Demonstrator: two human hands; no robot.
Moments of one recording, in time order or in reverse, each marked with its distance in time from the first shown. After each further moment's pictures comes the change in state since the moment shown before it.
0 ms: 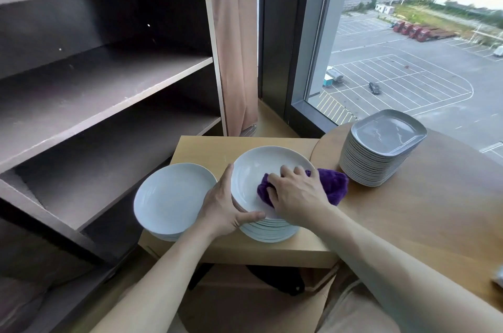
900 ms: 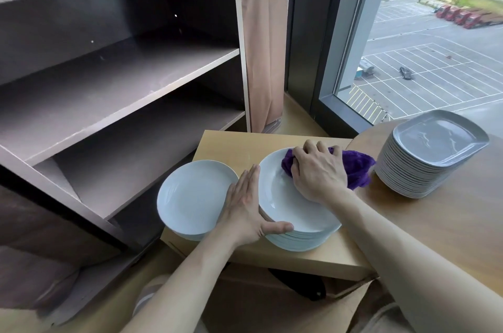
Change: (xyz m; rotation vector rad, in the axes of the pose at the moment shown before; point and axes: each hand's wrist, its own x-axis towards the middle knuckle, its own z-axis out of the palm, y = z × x) left_hand 0.002 0.001 -0.002 0.184 -0.035 0.026; right_hand 0.073 0.011 0.019 -0.076 0.146 0.045
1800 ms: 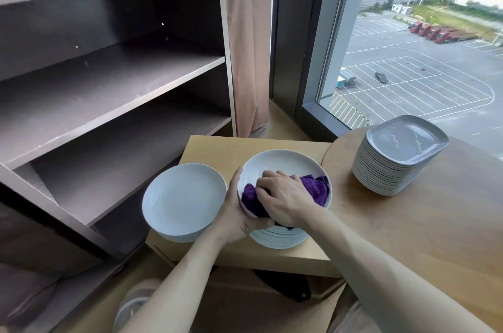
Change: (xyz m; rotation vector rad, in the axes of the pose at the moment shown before) left_hand -0.001 -0.008 0.021 -0.662 -0.024 -0.028; right_hand -0.046 -0.033 -0.028 0.508 -0.252 -0.160
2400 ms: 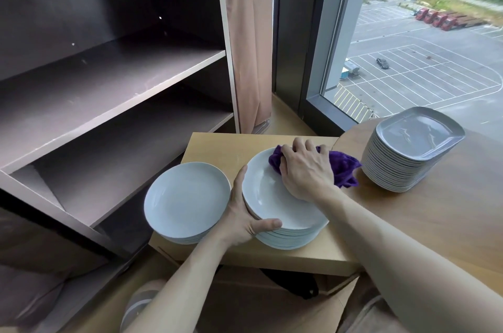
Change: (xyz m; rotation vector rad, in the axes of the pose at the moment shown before) left_hand 0.002 -0.001 0.000 -0.015 -0.025 0.021; right_hand 0.042 0.047 -0.002 -0.484 0.262 0.185
